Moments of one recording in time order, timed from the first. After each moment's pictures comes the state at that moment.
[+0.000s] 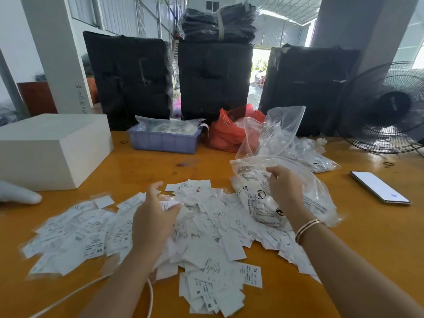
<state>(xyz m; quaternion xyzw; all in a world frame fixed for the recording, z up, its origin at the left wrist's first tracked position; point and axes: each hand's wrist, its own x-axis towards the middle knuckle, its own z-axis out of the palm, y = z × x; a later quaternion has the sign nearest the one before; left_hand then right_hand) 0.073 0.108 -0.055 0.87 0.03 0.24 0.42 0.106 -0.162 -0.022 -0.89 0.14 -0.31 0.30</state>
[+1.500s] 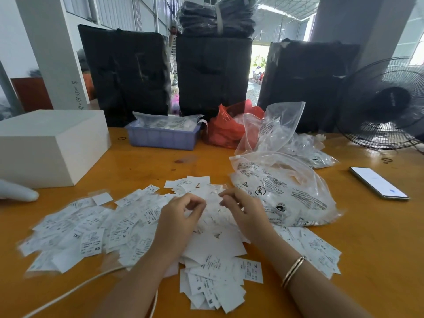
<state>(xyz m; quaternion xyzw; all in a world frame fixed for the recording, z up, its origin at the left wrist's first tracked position) 0.065 0.084 -0.071 0.84 -0.17 0.22 0.46 0.055 -0.089 -0.055 -0.87 -0.13 -0.21 0.42</state>
